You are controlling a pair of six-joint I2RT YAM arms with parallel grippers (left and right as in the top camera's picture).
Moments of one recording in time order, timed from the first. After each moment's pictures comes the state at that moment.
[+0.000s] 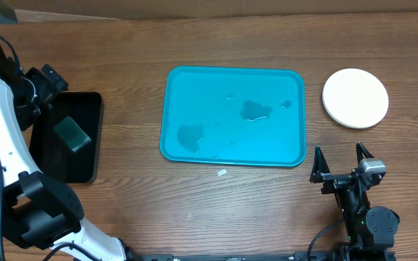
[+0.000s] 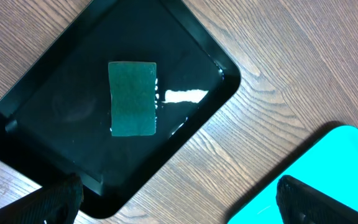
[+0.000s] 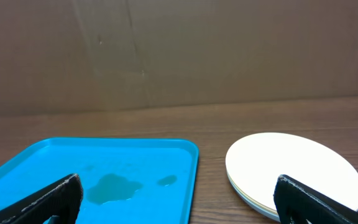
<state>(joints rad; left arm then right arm) 0.48 1.87 1.90 -1.32 0.12 -0.37 -0.04 0.01 0.02 -0.02 -0.15 0.11</state>
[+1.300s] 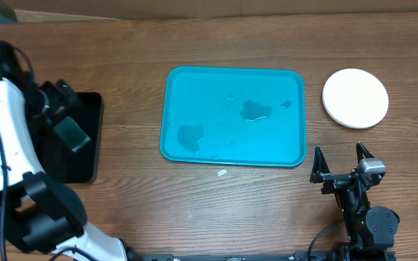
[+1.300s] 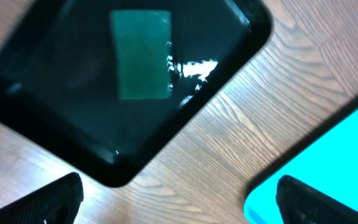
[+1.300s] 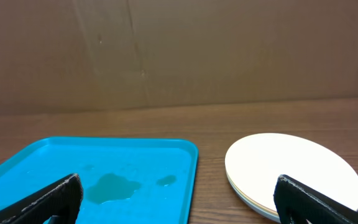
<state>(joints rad) 0.43 1.82 1.75 -1.33 0.09 -0.34 -0.04 0.01 0.02 -0.02 -0.15 0.10</state>
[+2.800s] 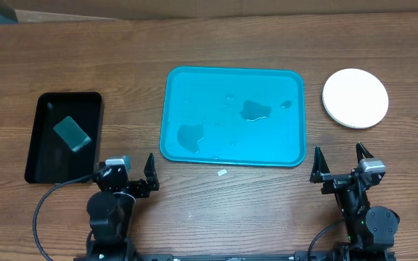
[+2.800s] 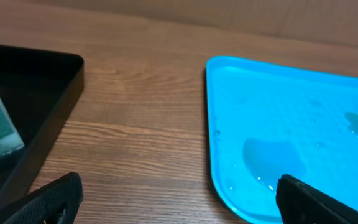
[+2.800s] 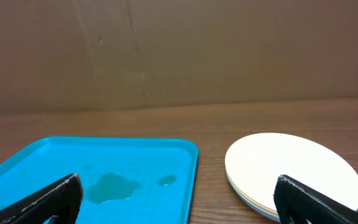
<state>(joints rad) 0.05 0.33 0.01 0.01 0.09 -0.13 -0.04 0.01 0.02 -0.02 -0.15 0.10</state>
